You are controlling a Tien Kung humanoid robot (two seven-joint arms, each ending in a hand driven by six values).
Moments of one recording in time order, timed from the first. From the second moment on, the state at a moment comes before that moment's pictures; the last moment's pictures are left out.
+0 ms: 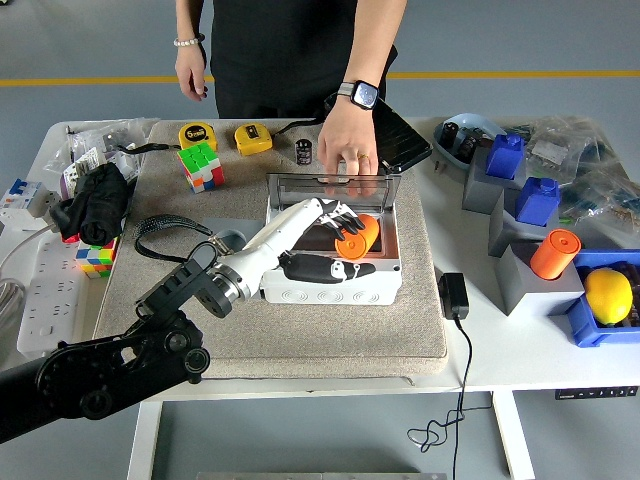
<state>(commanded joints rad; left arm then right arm) -0.61 0.30 -0.44 -1.42 1.37 0.42 0.07 0.07 -0.23 0.42 0.41 -0.62 -0.12 -0.06</state>
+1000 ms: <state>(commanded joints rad) -0.62 0.36 -0.63 -1.57 1.33 0.53 -0.09 0.07 -0.23 0.43 0.41 -0.63 -0.12 -0.07</state>
